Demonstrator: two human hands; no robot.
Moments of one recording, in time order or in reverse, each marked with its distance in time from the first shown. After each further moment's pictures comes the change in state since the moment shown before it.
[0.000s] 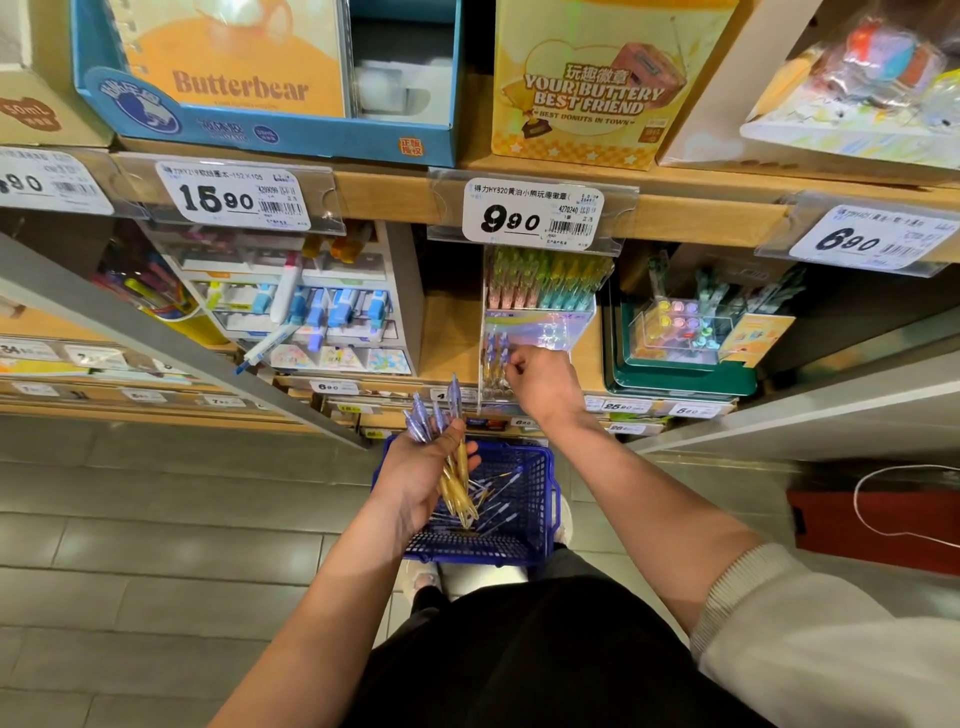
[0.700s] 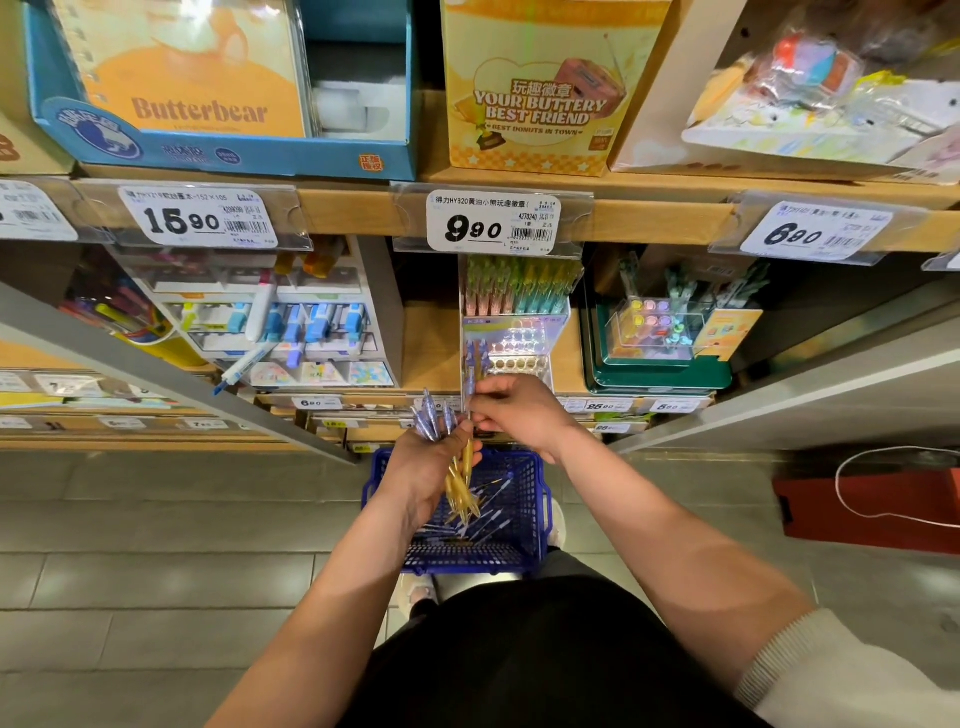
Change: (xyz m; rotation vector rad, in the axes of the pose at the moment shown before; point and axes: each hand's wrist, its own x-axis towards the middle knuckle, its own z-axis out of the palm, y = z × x) left_hand 0.015 -0.006 0.015 0.161 -0.075 0.072; right_hand -0.043 -0.014 -0.020 0.884 -0.329 0.283
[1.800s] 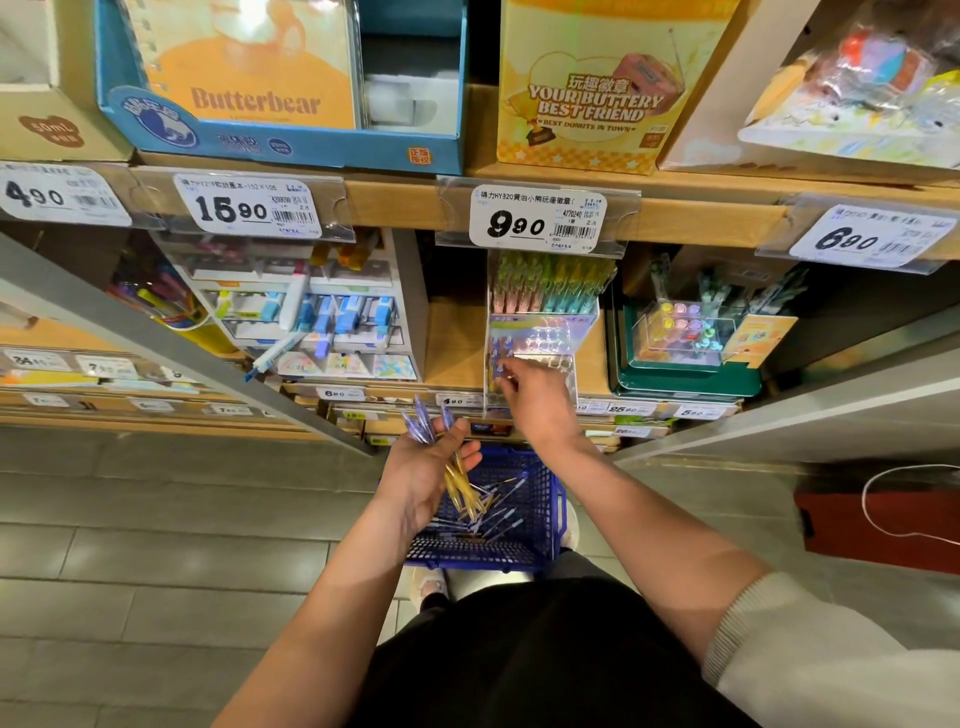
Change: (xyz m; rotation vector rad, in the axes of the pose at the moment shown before) left_hand -0.011 0.007 -0.019 -0.165 0.093 -0.028; right_hand 0.033 0.022 0.013 -0.798 0.394 -0.494
